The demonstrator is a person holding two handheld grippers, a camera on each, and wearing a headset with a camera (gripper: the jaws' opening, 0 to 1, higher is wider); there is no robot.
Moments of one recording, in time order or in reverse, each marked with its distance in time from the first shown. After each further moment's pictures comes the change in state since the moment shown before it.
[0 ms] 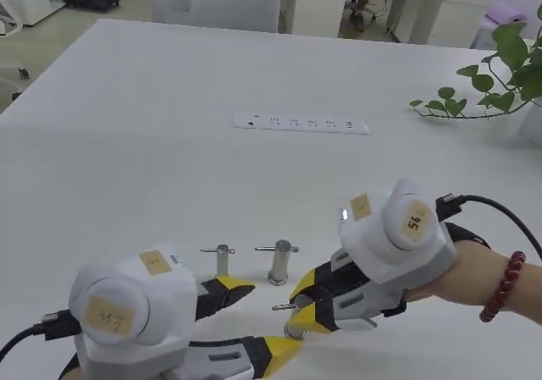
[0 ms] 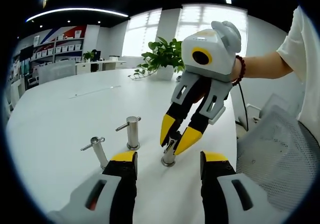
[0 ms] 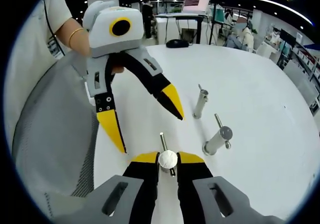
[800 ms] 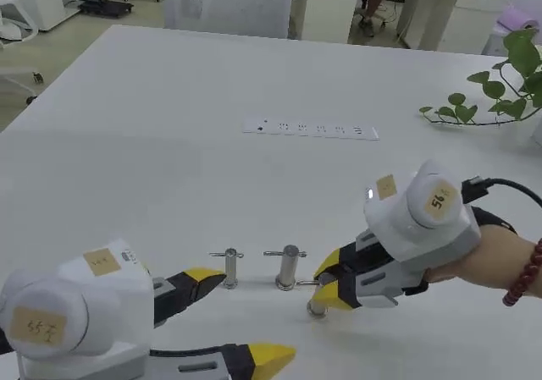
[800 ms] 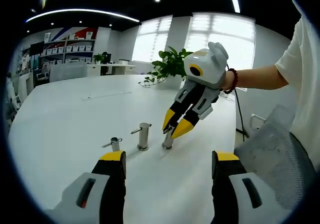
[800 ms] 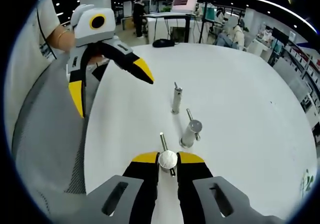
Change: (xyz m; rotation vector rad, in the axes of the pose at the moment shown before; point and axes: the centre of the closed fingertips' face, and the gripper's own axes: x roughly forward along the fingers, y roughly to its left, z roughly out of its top) left arm -0.037 0.005 0.014 -0.051 -0.055 0.068; right arm -0.022 -0.037 -0.006 0.022 0.024 -0.080
